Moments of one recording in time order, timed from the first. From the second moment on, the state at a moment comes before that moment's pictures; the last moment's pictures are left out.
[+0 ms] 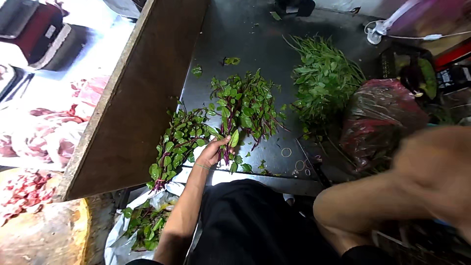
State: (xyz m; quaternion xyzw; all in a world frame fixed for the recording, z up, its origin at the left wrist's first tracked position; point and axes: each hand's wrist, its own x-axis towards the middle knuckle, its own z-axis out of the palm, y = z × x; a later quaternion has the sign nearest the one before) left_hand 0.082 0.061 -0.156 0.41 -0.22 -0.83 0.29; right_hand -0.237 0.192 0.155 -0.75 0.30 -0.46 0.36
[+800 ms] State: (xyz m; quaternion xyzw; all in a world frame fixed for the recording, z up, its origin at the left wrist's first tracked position) left_hand 0.074 0.057 -0.155 0.38 -0.23 -0.85 0.29; right_hand -0.188 0.066 -0.184 -0.41 0.82 -0.27 0.29
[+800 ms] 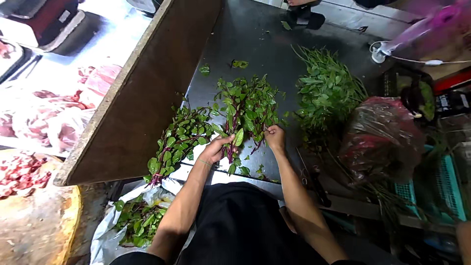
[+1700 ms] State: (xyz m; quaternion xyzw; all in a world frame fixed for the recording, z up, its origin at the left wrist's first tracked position) left_hand 0.039 0.061 -0.205 0.36 -0.14 -0.88 0.26; right_hand -0.144 0.091 -0.054 -0.54 0.63 -0.51 0.23
